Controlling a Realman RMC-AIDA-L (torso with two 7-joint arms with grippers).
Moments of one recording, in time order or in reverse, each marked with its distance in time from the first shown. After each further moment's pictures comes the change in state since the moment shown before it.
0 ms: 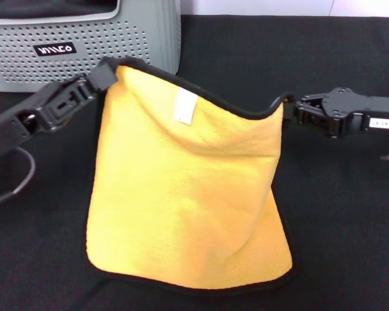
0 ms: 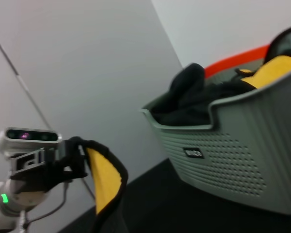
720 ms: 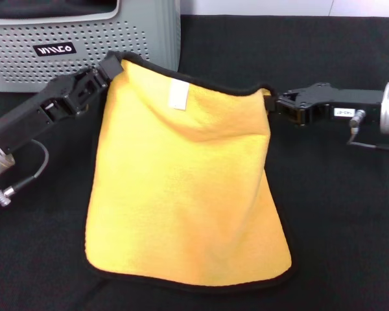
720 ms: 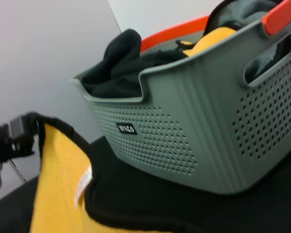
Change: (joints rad) left arm -0.022 -0.037 -0.035 -0.040 0.001 -0.187 0.125; right arm 0.127 0.010 -0.039 0.162 -0.039 -0.254 -0.063
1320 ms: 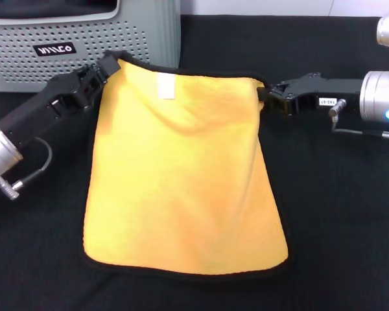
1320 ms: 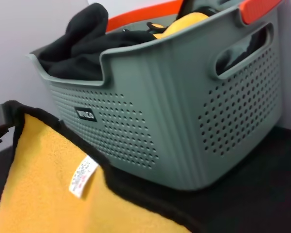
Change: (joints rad) left arm -0.007 -0.025 -0.030 0.001 0.007 -0.134 0.065; right arm 0.068 0.008 -0.070 0.035 -0.002 -0.182 -0.013
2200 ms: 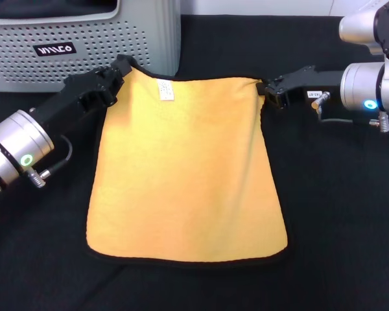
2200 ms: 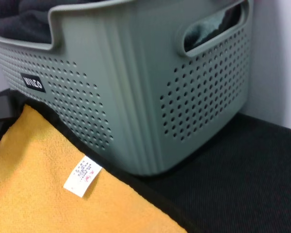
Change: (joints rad) left arm -0.067 -0.051 -0.003 -0.051 -0.031 -0.255 0.177; right arm 0.106 0.001 -0.095 0.099 0.008 -0.214 -0.016
